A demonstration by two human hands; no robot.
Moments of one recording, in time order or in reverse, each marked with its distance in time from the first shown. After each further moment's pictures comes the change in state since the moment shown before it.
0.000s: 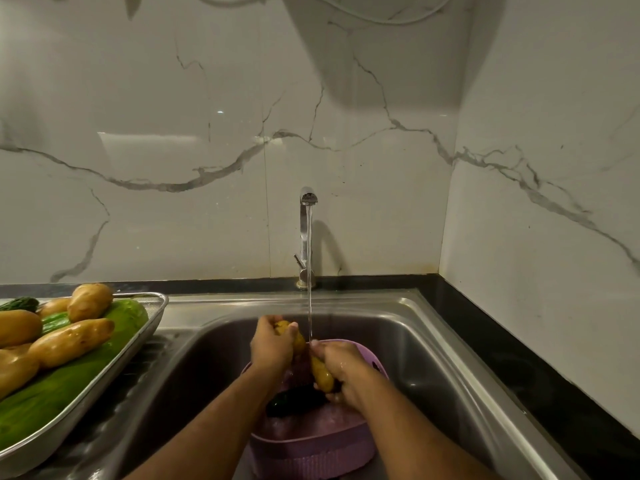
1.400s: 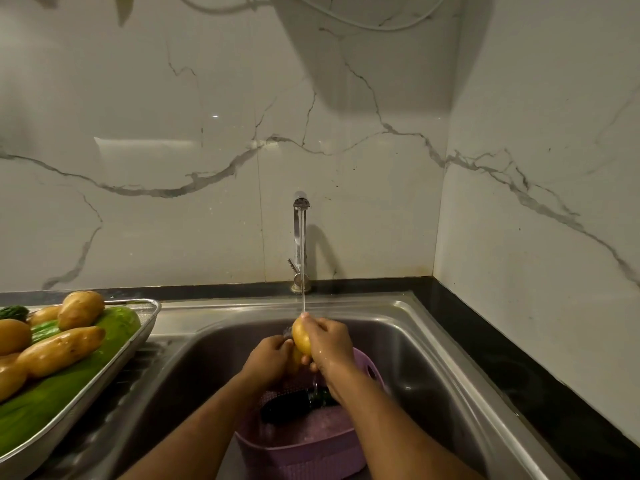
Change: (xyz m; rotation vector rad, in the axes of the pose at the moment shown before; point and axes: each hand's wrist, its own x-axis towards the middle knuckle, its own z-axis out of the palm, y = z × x) left_hand 0.010 -0.008 -0.008 0.378 -0.282 0.003; right_hand 0.011 -0.017 0.013 0.092 0.174 -0.381
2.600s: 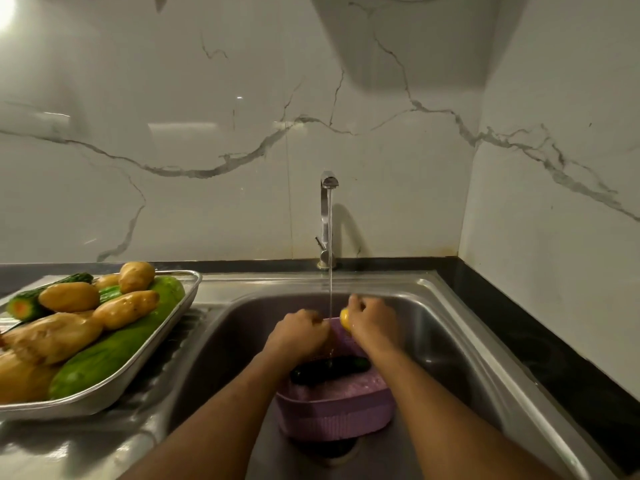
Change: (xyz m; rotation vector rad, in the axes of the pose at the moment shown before) left_hand -0.037 0.019 -0.009 0.413 -0.045 0.100; right_hand -0.017 -0.004 -0.028 -0.693 0.152 -0.105
